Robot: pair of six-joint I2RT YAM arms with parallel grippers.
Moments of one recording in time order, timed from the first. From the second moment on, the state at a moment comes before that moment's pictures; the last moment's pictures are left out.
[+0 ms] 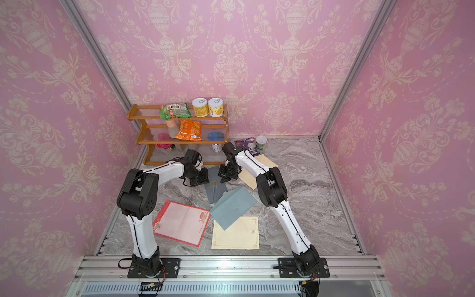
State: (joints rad) left arm -0.26 2.00 1.31 -0.52 0.33 -0.55; right arm 0.54 2.58 2.29 -1.09 -0.48 0.70
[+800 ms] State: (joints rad) left arm -0.35 2.08 1.67 -0.84 0.19 -0.31; right arm 0.40 2.30 1.99 -0.98 -0.49 0.68
